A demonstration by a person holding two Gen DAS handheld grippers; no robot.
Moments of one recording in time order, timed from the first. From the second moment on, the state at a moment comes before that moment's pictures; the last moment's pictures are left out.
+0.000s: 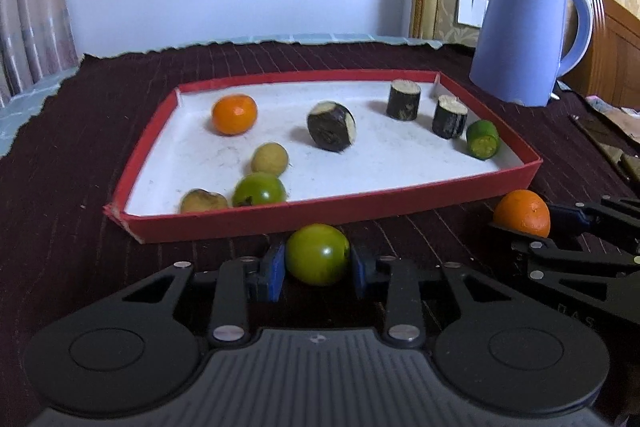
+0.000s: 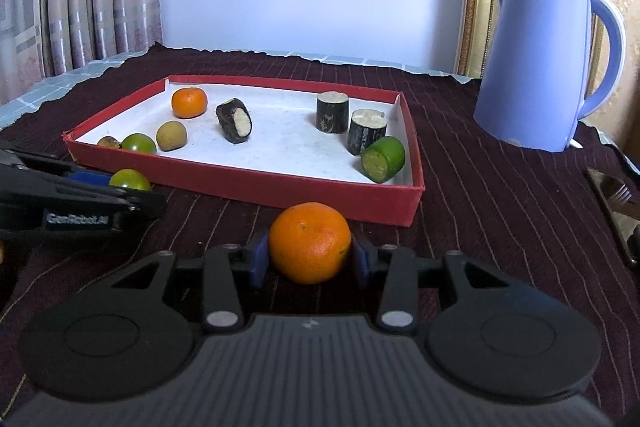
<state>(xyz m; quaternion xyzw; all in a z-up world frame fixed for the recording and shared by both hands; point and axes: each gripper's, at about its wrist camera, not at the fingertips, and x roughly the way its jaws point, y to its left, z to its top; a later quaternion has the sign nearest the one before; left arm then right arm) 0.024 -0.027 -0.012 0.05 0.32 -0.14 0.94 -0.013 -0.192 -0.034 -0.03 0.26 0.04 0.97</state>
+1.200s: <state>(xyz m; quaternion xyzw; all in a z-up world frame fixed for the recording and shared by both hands) 0.026 -0.015 0.011 0.08 0.27 -0.07 0.96 -0.011 -0.171 -0.007 -0.02 0.21 0.05 0.98</state>
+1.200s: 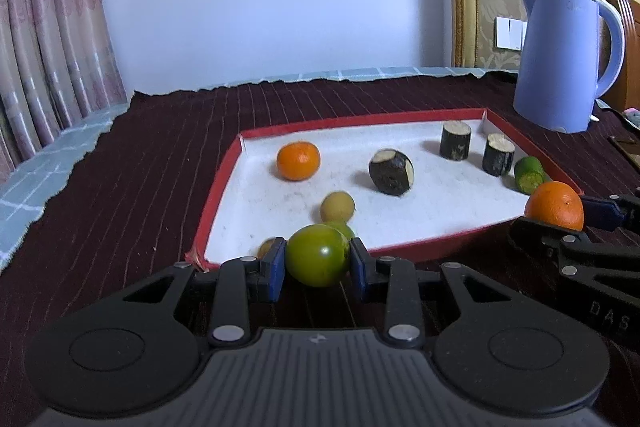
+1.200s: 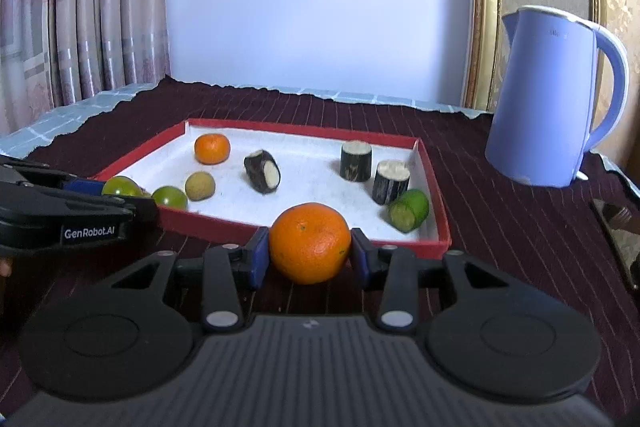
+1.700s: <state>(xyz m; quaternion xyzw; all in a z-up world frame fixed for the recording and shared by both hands) 0.053 -0.026 0.021 0.10 0.25 -0.04 0.96 0.006 -0.172 0.005 -0.02 0.20 0.05 0.98</state>
